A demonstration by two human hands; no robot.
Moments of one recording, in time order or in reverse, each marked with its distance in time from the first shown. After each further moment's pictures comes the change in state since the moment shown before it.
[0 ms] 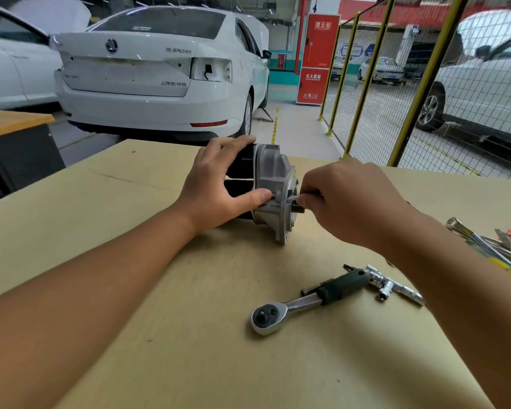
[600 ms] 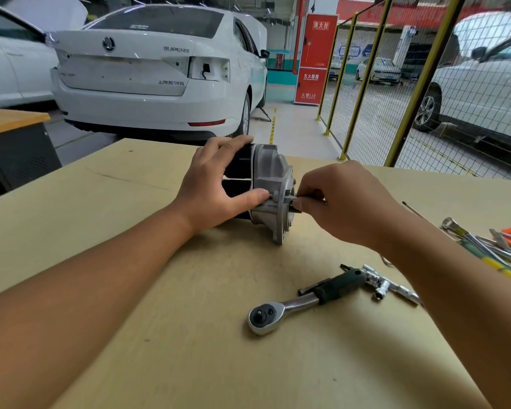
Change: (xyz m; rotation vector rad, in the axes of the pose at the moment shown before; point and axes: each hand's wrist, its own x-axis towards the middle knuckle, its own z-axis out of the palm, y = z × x) left_hand 0.000 0.001 -0.001 0.007 -0.009 -0.012; right_hand 0.000 0.004 0.005 0.216 0.004 0.001
